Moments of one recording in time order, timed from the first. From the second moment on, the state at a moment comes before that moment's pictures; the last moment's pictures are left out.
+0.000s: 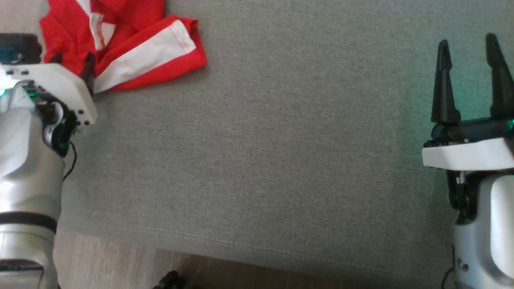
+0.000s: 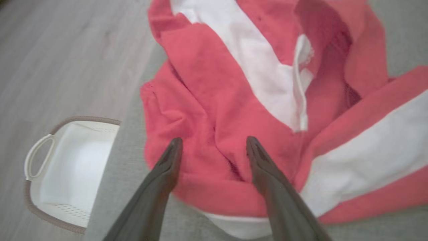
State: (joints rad) left arm -0.85 0.28 -0.16 0.92 -0.28 -0.12 0.08; right arm -0.29 -0.05 -0.06 -0.09 -0.02 0.12 -0.09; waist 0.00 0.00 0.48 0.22
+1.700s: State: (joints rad) left arm -0.77 0.12 -0.49 0.47 -0.75 0.03 -0.05; right arm -0.26 -0.05 0.00 0.12 0.15 0.12 -0.24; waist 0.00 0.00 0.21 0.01
